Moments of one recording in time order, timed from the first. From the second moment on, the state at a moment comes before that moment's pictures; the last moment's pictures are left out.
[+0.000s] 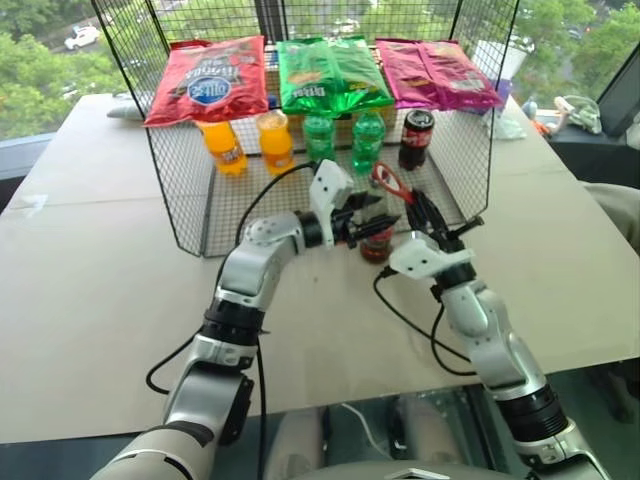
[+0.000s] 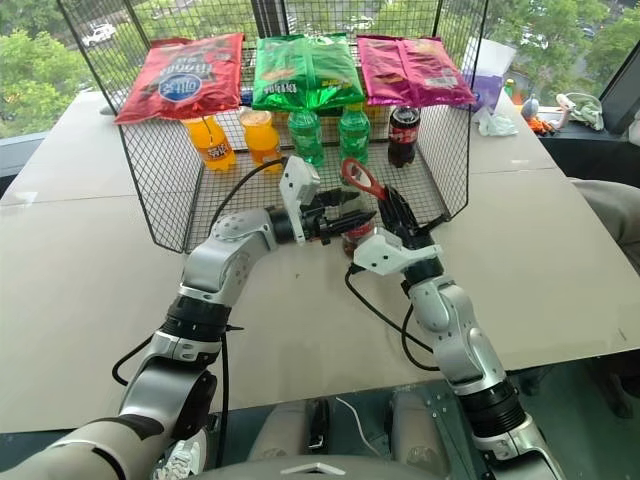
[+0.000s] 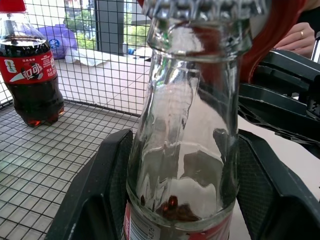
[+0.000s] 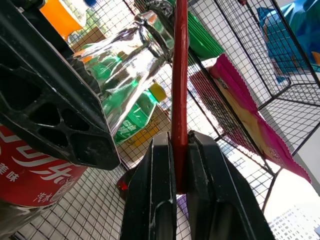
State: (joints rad) left arm -0.65 0.27 -0.12 0.14 -0.32 0.37 -0.87; right arm -0.22 -0.26 0.30 -0.19 -0.70 -0.11 -0.05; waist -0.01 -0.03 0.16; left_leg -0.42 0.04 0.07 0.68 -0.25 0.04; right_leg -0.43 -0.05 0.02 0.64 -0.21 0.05
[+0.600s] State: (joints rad) left arm -0.66 0.27 -0.13 0.16 -0.31 0.34 -0.90; right arm -0.29 -0.83 0.12 -0.23 -0.50 -0.27 0.39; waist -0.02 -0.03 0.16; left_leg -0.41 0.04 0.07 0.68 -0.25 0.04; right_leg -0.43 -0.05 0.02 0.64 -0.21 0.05
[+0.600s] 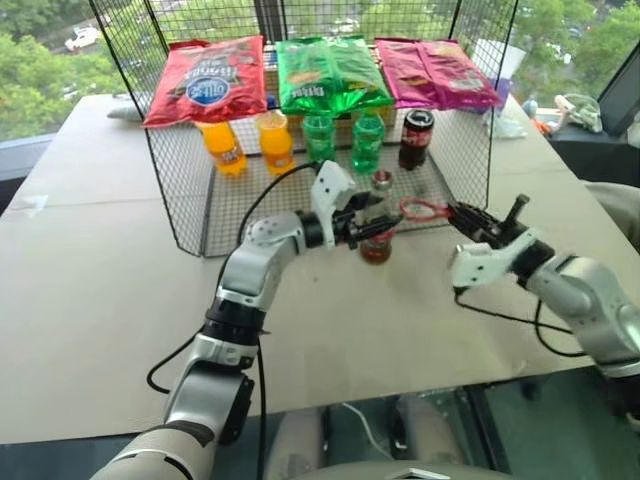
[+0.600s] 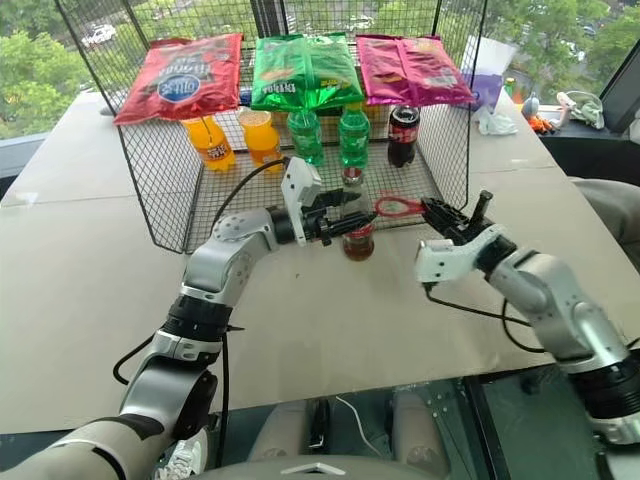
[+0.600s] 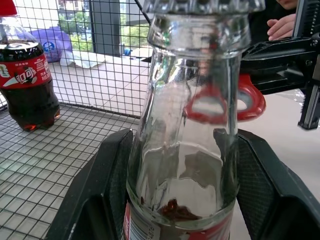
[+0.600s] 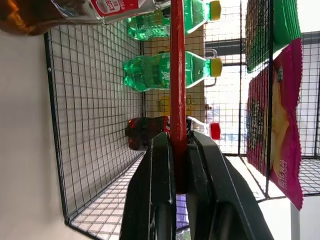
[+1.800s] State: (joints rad) left arm -0.66 0.27 -0.11 0.17 -0.32 0.37 -0.87; right arm -0.27 -0.24 0.31 -0.15 -0.76 -0.10 -0.07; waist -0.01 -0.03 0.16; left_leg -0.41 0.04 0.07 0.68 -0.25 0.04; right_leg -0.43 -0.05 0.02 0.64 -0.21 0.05
